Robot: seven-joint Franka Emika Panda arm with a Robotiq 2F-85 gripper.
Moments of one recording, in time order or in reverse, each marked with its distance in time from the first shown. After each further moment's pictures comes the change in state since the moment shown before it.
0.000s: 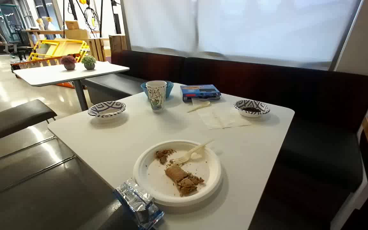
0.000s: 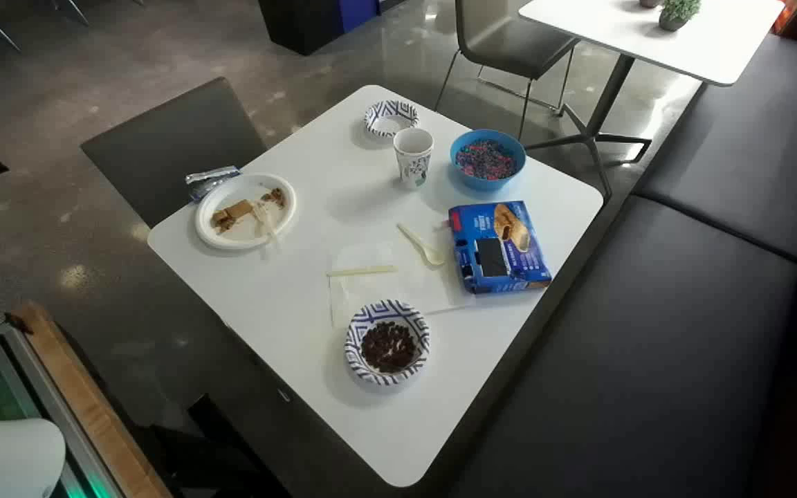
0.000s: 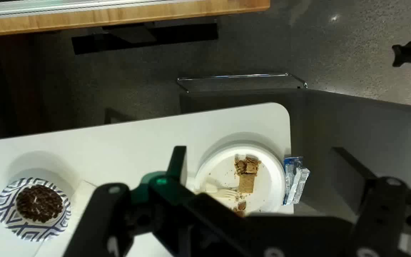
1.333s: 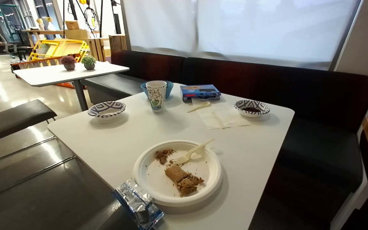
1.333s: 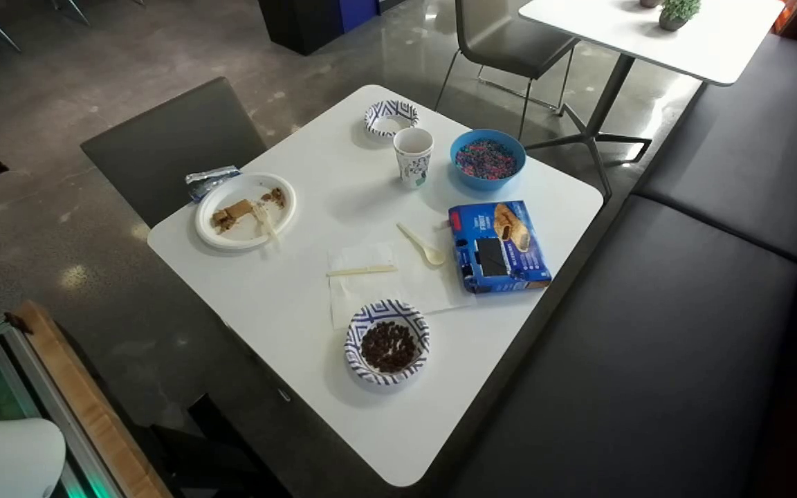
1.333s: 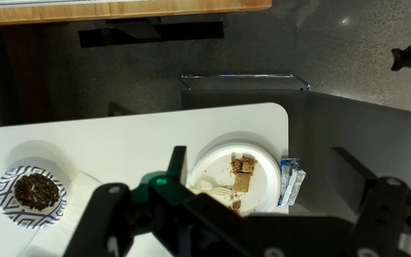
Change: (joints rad) arm -0.004 0.044 0.057 0.045 0.000 0.000 0.003
